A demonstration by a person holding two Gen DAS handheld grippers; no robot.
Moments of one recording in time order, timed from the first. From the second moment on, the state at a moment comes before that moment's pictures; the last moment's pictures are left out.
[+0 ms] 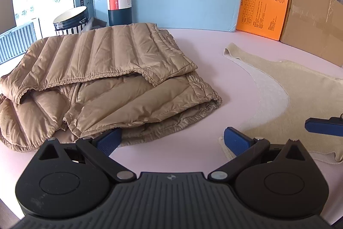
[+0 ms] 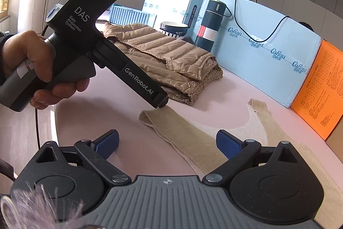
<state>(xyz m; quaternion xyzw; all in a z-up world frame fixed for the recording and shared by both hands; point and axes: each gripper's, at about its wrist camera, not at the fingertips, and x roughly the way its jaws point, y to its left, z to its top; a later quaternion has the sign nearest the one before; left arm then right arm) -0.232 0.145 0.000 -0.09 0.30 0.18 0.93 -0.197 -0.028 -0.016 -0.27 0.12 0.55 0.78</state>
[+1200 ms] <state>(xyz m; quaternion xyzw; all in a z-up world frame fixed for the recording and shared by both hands) -0.073 0.175 0.090 -0.17 0.28 0.00 0.94 -0.133 -0.019 -0.017 -0.02 0.27 0.57 0.77</state>
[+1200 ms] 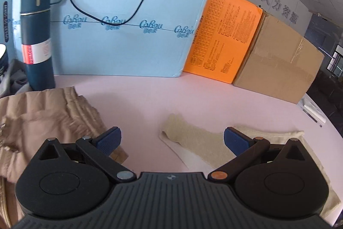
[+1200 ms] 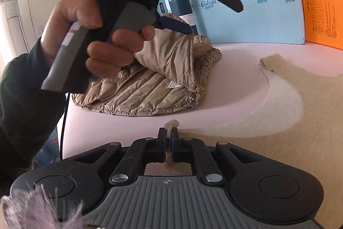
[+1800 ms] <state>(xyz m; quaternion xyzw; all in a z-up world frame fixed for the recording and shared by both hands) 0.058 0.179 0.005 -0.19 0.37 -0.02 0.91 -0.117 -0.024 -0.021 0.03 0.30 0.59 0.75</state>
